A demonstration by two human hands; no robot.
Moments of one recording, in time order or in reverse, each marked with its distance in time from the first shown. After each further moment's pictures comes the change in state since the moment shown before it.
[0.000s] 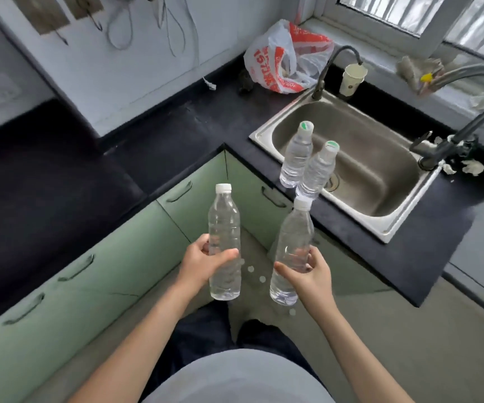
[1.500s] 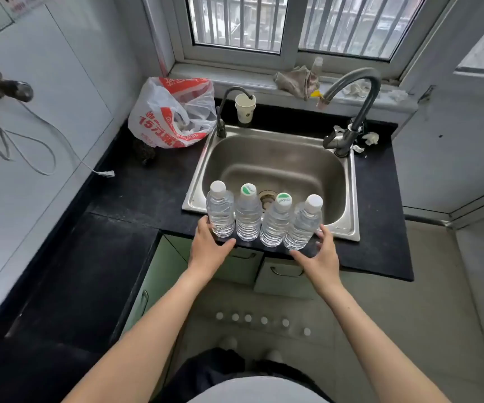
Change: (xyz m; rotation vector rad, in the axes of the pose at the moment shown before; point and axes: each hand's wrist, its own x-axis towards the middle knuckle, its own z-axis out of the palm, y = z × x) left_hand 0.240 0.119 0.081 0.586 -0.338 0.454; right_hand 0.147 -0.014 -0.005 -0.191 0.676 0.050
